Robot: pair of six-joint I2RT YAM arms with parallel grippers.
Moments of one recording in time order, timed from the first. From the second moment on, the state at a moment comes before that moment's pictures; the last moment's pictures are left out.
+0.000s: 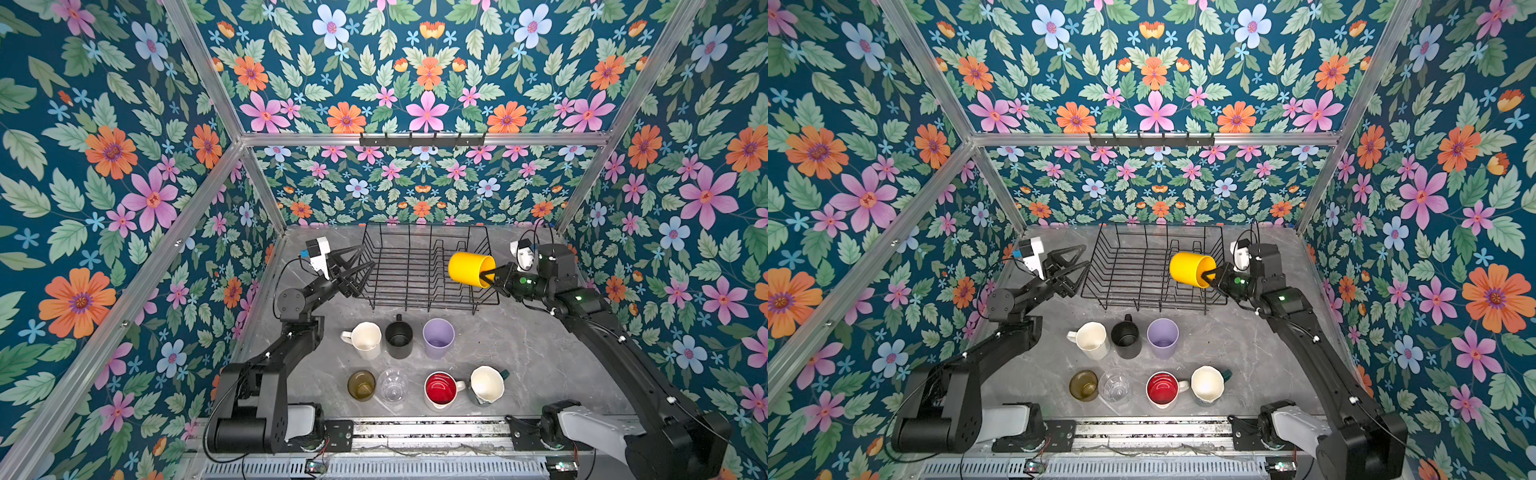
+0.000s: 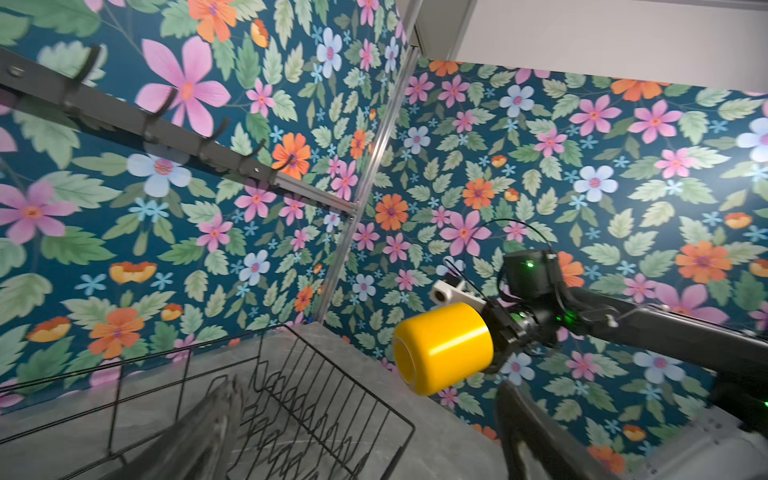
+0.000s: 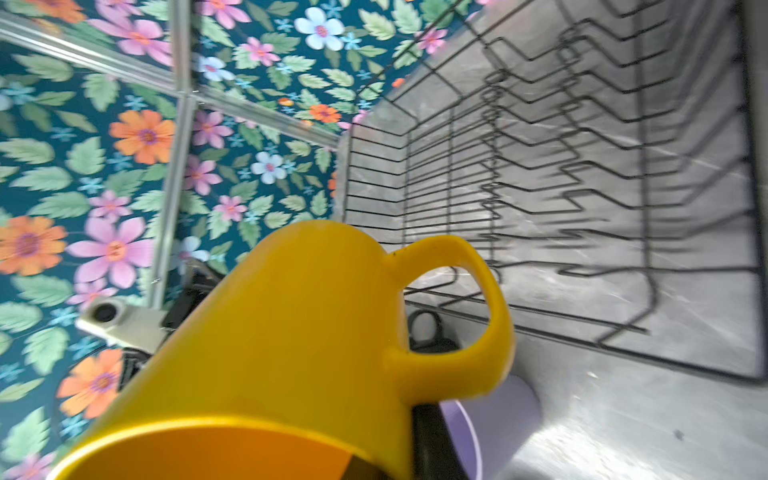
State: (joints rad) left arm -0.10 1.36 0.58 1.43 0.90 -0.91; right arm 0.24 1.17 1.05 -0.34 -0.63 0.86
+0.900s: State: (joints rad) left arm -0.24 1.42 0.66 1.52 1.03 -0.97; right arm 0.48 1.40 1.23 -0.09 -0.89 0.91
